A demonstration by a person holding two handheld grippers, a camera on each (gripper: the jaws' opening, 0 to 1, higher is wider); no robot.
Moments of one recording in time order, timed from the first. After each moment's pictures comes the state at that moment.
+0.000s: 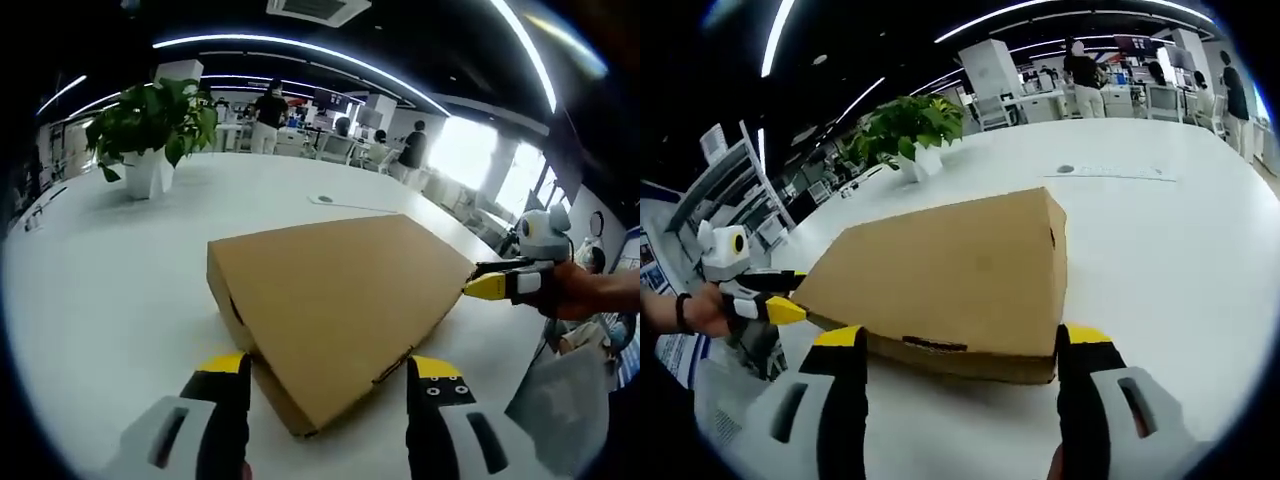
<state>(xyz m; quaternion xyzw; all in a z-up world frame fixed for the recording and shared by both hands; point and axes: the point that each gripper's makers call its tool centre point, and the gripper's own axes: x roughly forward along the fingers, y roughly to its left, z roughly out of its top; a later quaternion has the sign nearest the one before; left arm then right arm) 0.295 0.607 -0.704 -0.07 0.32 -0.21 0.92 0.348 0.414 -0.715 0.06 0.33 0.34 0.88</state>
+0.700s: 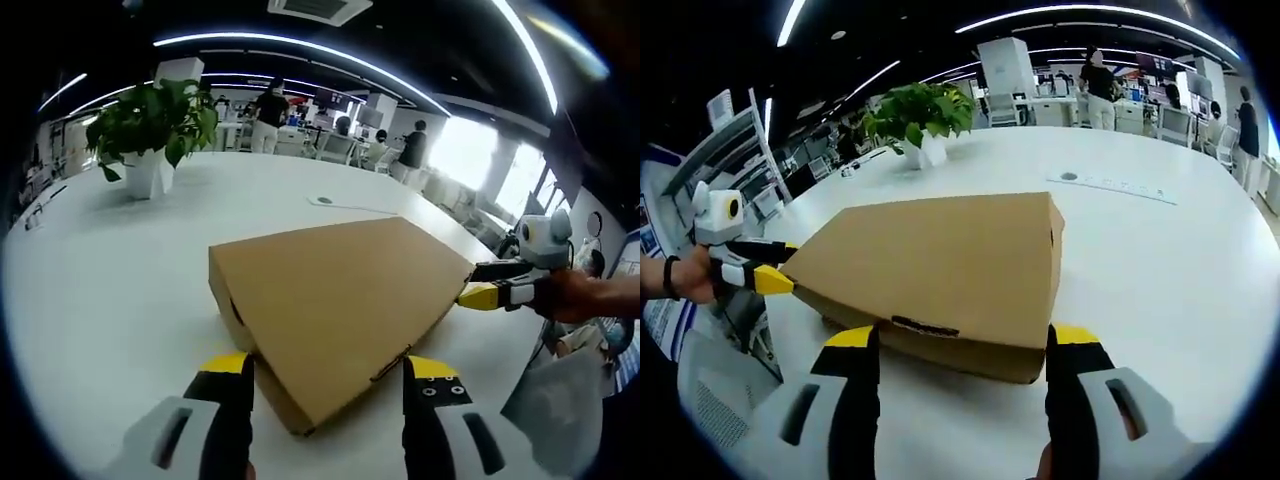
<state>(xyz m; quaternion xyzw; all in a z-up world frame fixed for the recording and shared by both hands) 0.294 0.607 -0.694 -0.08 0.32 -0.21 0.92 0.346 0.407 -0.711 0.01 0.32 0.34 0.89</state>
